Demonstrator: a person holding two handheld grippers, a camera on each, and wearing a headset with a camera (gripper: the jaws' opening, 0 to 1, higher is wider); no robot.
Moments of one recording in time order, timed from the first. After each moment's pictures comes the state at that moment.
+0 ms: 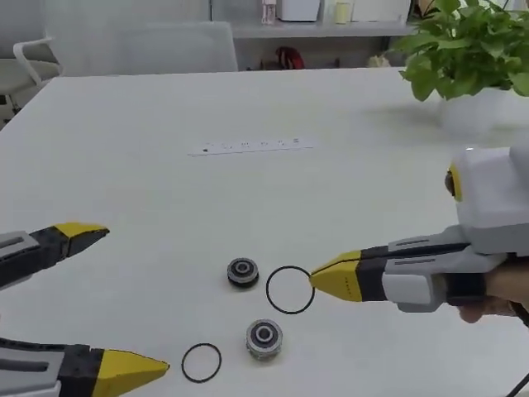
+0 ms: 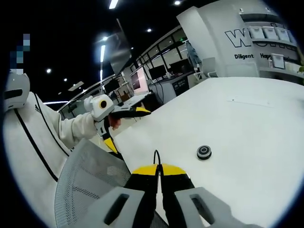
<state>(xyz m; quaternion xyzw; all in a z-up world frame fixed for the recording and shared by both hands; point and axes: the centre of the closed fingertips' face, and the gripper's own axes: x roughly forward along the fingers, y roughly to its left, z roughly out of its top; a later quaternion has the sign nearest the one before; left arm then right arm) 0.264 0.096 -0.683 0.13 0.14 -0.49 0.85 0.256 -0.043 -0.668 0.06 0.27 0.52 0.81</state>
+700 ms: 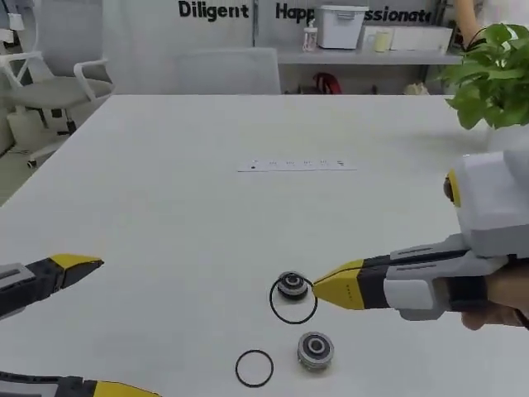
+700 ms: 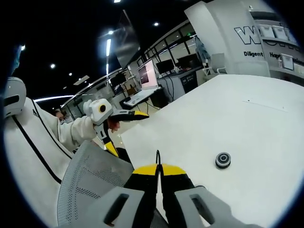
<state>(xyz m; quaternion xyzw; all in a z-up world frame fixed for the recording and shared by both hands) 0.240 0.160 -0.698 0.13 0.16 -0.44 0.87 0.251 0.020 -0.671 0.04 0.29 0.55 0.78</state>
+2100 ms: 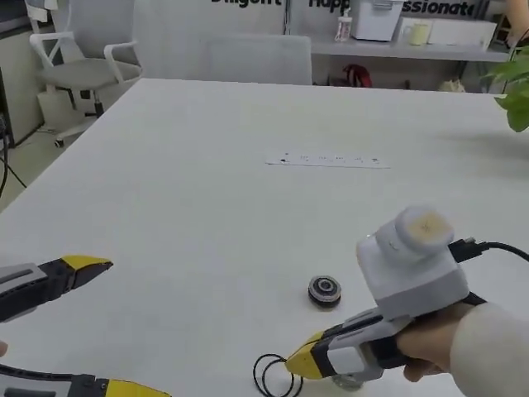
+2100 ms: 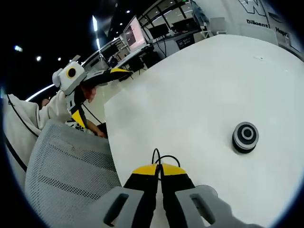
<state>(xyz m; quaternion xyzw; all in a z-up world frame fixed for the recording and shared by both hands) 0.257 0.179 -0.720 0.10 0.18 -0.42 0.88 0.269 0.057 -0.794 -0.03 0.43 0.53 0.73</state>
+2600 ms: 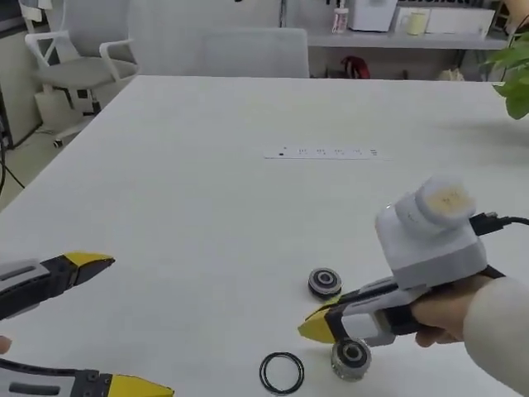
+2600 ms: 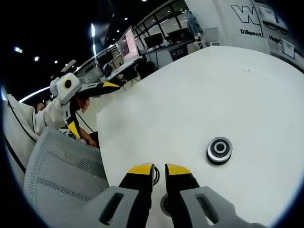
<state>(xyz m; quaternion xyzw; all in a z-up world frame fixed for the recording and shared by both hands) 0.261 0.175 -0.717 0.11 0.19 -0.43 0.88 0.309 0.035 -0.768 -0.01 0.38 0.51 0.78</state>
